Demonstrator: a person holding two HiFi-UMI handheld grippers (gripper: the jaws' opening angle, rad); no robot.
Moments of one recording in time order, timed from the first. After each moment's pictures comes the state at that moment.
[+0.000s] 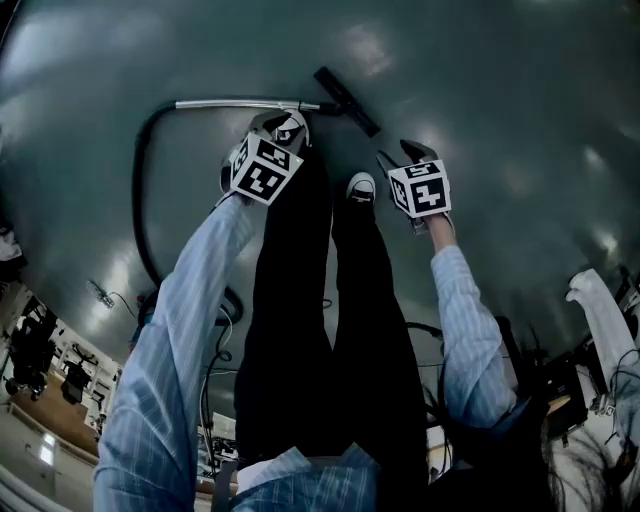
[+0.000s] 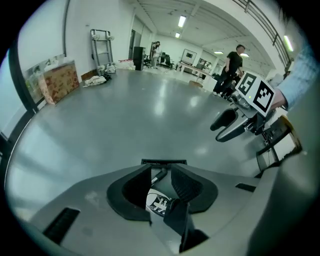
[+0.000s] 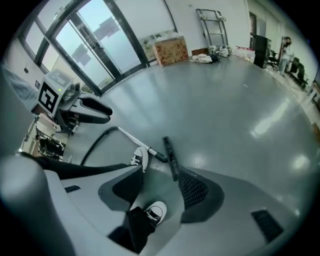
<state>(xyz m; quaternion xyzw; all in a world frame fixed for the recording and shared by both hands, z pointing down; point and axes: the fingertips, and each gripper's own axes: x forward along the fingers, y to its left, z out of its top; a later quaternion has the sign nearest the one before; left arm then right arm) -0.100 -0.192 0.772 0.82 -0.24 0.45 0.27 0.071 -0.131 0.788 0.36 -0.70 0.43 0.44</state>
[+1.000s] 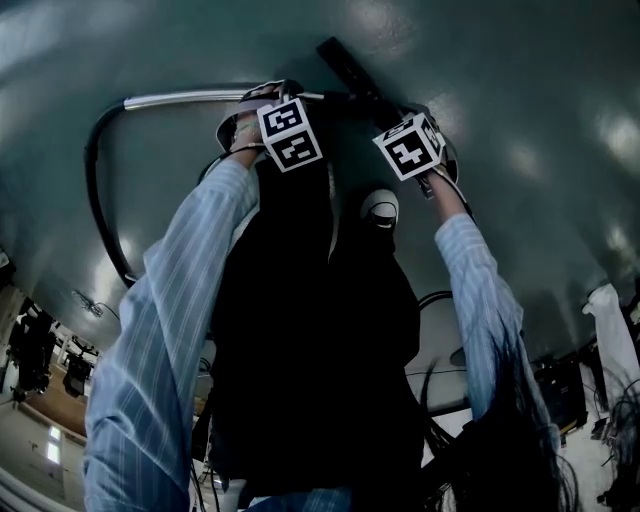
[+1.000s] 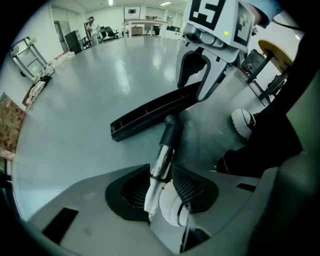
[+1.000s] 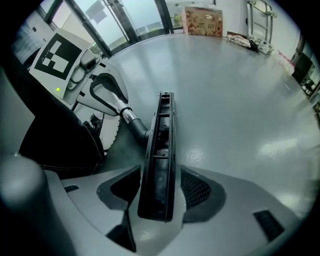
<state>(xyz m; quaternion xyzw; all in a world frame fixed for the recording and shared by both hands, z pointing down) -0.102 -0.163 1.096 0.77 -0.02 0.63 0.10 0.043 -0.132 1.085 0.24 -0.70 0.36 0.57</state>
